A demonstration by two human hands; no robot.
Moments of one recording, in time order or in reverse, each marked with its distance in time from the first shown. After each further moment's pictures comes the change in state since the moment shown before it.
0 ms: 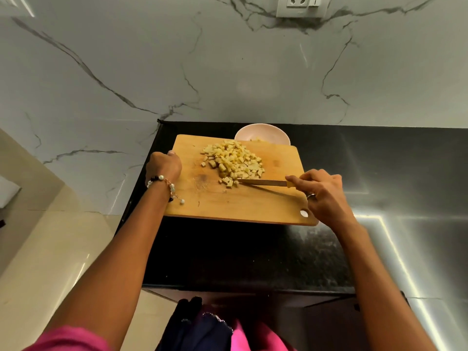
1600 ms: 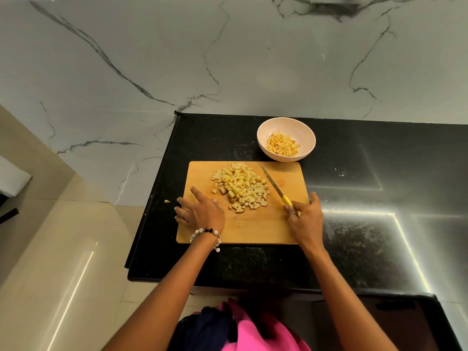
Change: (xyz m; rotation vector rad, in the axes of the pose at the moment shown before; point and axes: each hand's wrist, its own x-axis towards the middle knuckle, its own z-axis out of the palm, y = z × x) left_hand -0.051 -0.089 0.047 0.421 -0.173 0.007; right_hand -0.014 -0.087 0.092 0.347 -0.111 0.796
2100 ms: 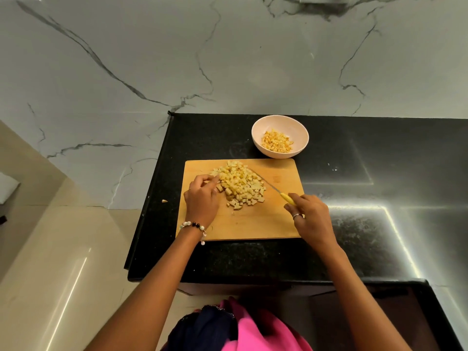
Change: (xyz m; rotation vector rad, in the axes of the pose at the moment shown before) left_hand 0.031 -0.013 -0.002 -0.260 0.239 0.759; right_hand -0.012 0.004 -0.029 -0.186 -0.006 -0.337
